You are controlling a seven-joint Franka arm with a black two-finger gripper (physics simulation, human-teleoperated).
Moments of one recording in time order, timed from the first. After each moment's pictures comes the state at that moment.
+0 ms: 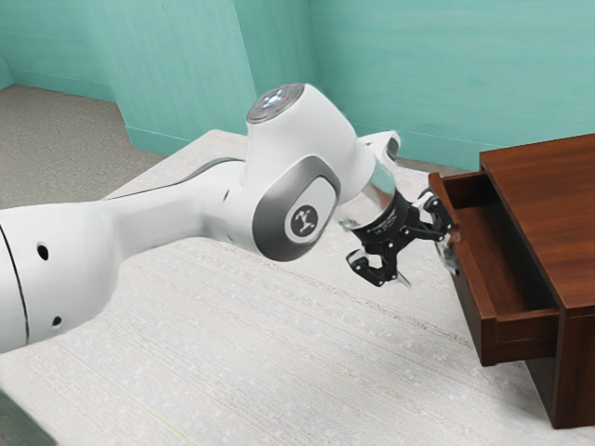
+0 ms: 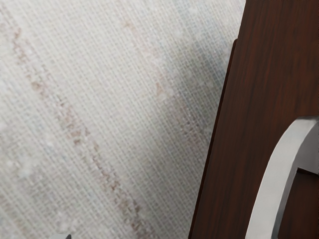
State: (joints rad) arm -0.28 0.19 0.07 -1.68 -0.20 2.33 -1.09
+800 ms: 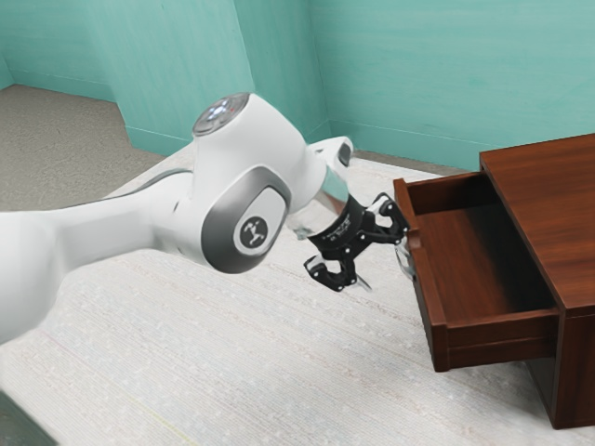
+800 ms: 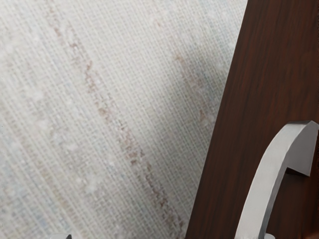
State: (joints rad) arm -0.29 0.04 0.12 -1.87 -0.19 2.38 -1.09
